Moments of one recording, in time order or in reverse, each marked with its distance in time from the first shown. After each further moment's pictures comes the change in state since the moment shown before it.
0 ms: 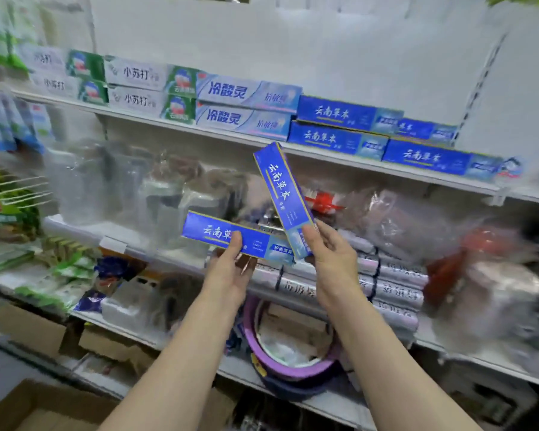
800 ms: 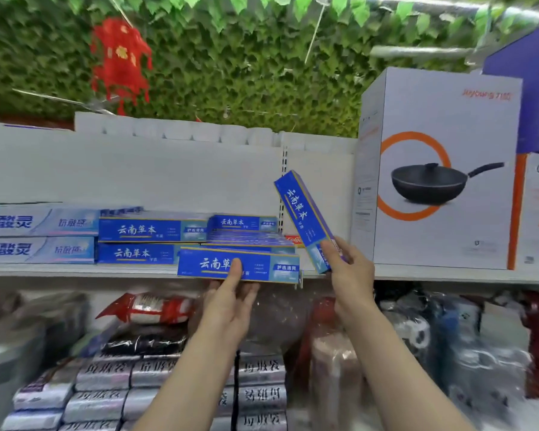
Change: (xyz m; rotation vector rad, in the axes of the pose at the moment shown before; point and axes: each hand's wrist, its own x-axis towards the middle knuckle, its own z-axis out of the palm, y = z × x) left_hand -0.056 -0.122 0.309 -0.112 -0.418 -0.095; right_hand 0.111 -0.215 -0.250 -0.112 0.481 -0.398
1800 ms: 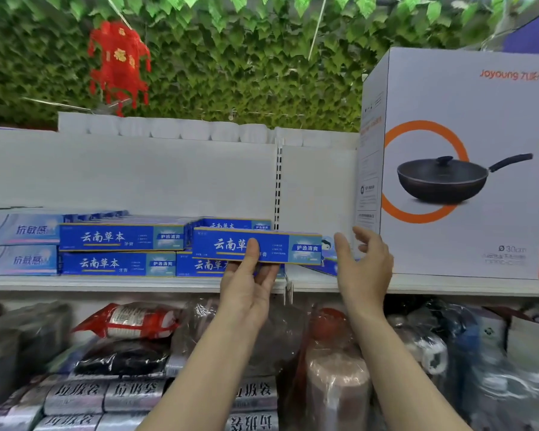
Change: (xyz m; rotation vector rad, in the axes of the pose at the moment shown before) left_hand 0.036 -0.043 0.063 -0.067 -0.083 0.041; right_hand 0.055 0.008 -0.020 -0.423 0.144 -0.341
